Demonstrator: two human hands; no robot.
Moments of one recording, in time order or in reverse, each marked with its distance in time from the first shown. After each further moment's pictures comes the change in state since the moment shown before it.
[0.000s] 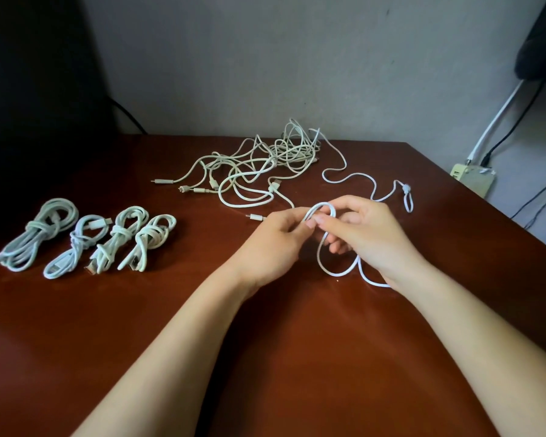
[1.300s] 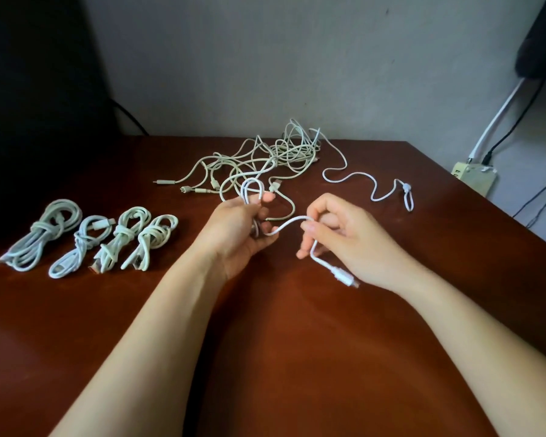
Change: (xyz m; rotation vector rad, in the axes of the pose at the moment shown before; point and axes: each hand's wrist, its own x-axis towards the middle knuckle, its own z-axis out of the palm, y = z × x) left_hand 0.004 0.004 -0.030 -0.574 0.323 -0.310; right_hand -0.013 -0.006 0.006 -0.125 -0.272 -0.246
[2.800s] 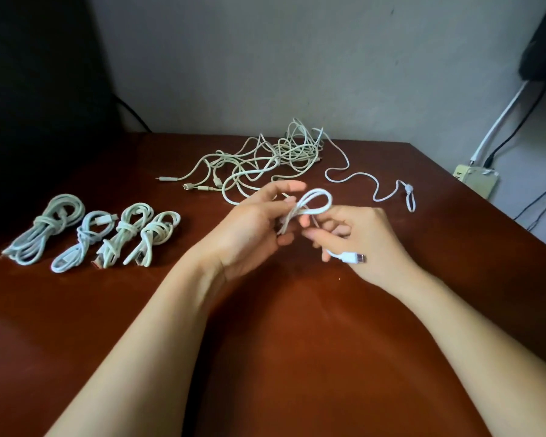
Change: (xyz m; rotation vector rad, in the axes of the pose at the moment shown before) left_hand -0.007 -0.001 0.009 0.058 -0.320 0.105; right_hand 0.003 0.007 0.001 -0.130 0.199 -0.008
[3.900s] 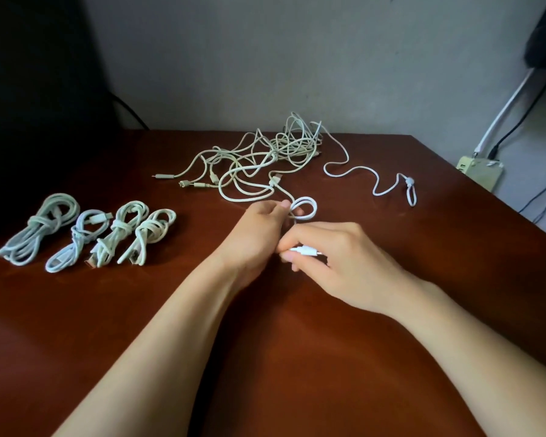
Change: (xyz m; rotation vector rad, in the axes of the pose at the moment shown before) left_hand 0.004 -0.020 0.006 0.300 0.217 -0.021; right_hand -0.019 -0.010 0.010 -0.239 -0.179 -0.431
